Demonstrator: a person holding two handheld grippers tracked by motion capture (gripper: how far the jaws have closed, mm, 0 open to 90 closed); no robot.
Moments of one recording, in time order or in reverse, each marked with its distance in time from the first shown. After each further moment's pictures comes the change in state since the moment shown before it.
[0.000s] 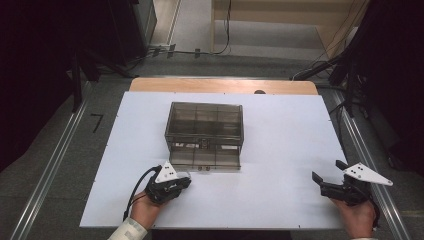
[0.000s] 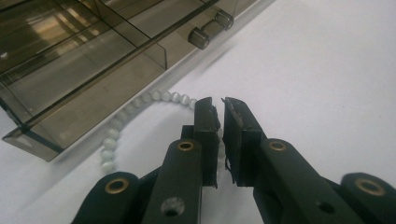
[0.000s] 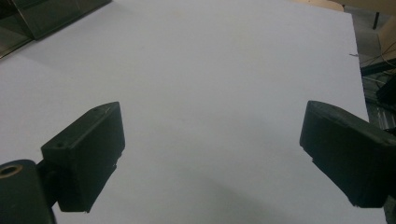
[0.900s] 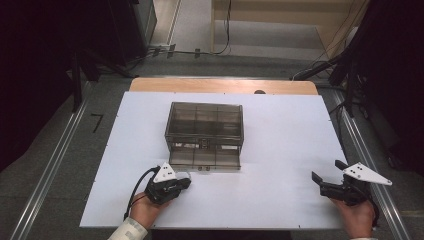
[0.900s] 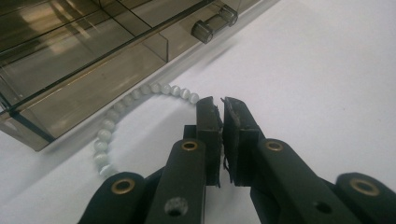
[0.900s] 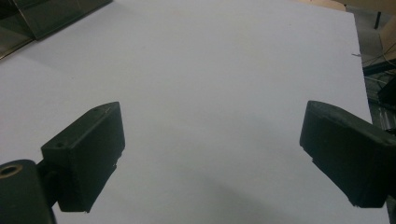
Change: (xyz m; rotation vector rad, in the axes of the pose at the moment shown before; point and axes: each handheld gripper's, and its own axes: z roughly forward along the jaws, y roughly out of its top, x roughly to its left) left arm 0.002 -0.006 0.002 -0.034 -0.014 -0.062; right arm 0.001 0.000 0.001 0.000 0.006 0.004
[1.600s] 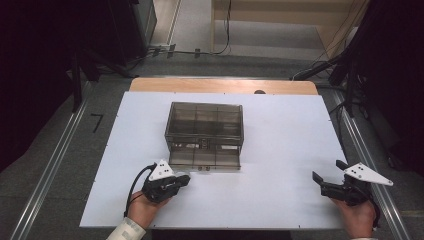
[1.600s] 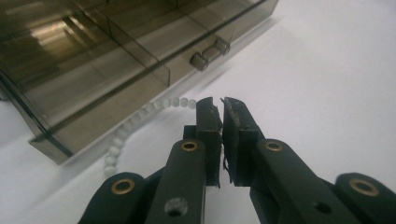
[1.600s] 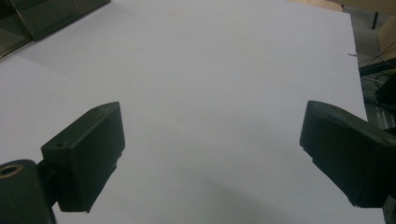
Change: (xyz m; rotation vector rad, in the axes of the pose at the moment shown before) left arm -0.001 0.014 -0.018 -0.053 -0.007 -0.004; right arm -0.001 0.000 -0.001 -0.001 -0.006 0.002
